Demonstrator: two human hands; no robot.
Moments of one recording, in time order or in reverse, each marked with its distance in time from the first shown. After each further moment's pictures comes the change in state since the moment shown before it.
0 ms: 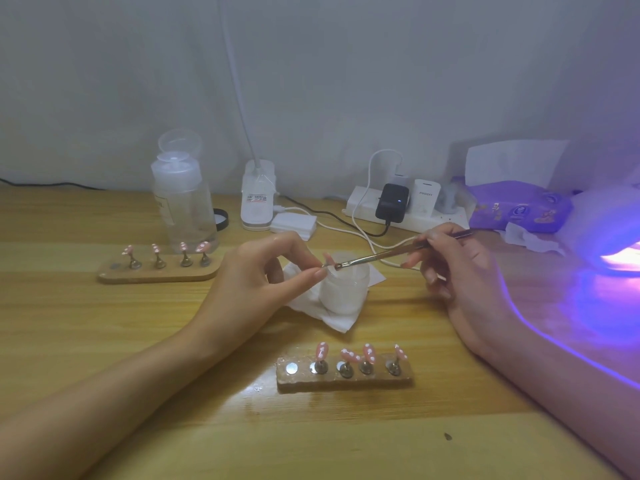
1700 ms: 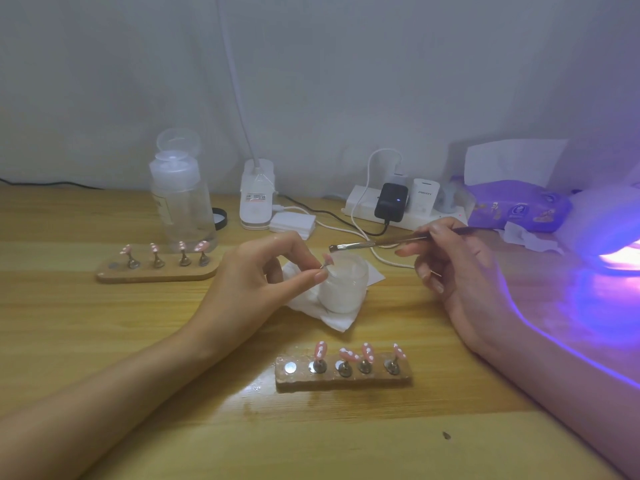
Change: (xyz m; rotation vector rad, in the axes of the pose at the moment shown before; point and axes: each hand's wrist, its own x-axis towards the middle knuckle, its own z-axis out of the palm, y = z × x) left_hand 0.001 0.003 0.000 -0.003 -0.006 0.024; right_hand -0.001 -0.001 0.000 0.060 -0.057 -0.022
